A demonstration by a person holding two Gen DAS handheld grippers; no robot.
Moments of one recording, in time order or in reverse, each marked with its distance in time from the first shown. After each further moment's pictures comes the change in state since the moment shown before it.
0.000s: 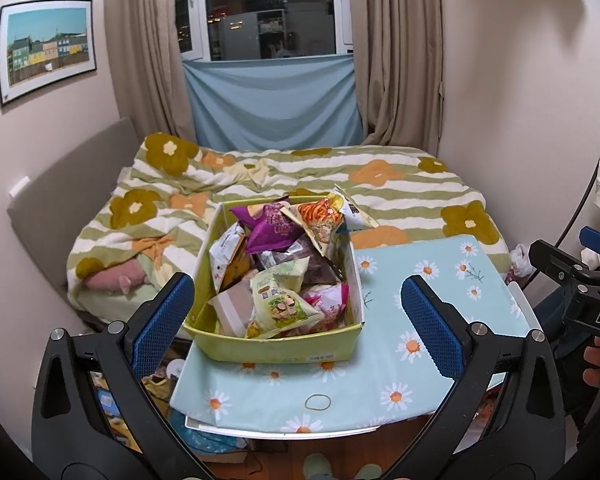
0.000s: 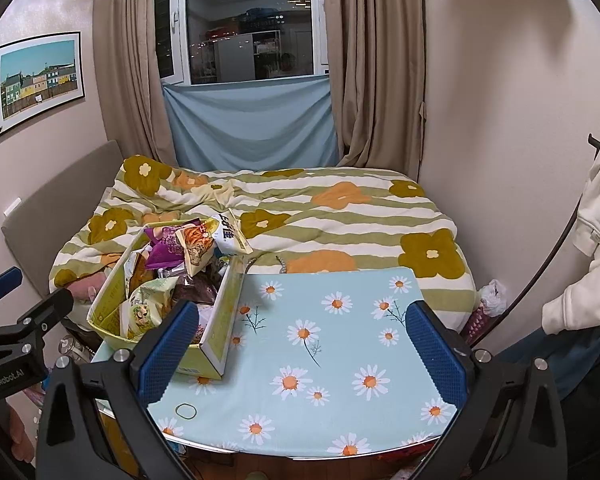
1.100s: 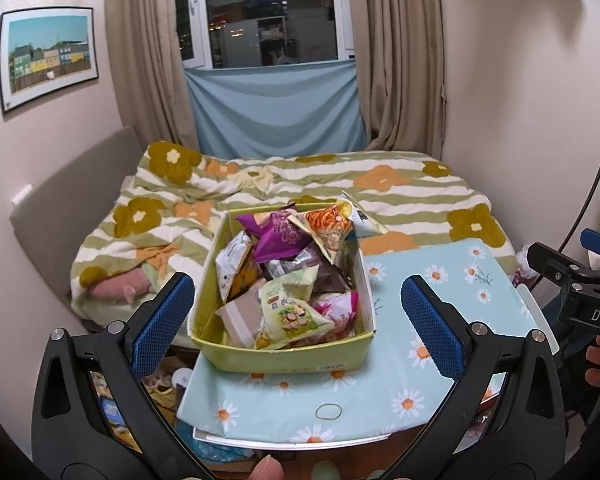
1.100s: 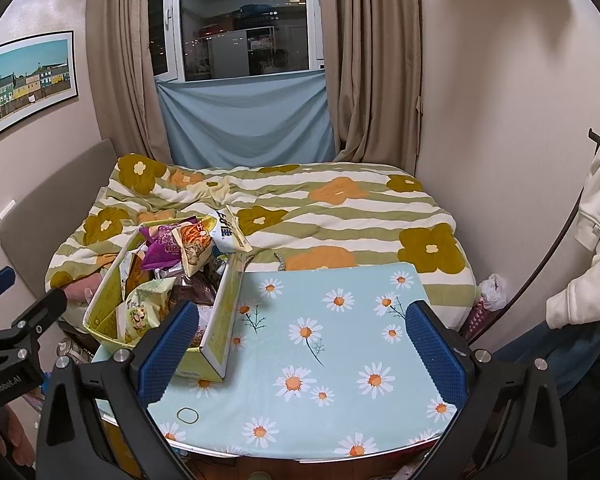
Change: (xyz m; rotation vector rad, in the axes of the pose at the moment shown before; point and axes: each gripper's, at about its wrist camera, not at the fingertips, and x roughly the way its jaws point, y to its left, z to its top) left arm 0.009 0.011 -0.001 0.015 -0.032 0.005; right arm 0.003 0.001 0.001 0.008 0.008 -0.012
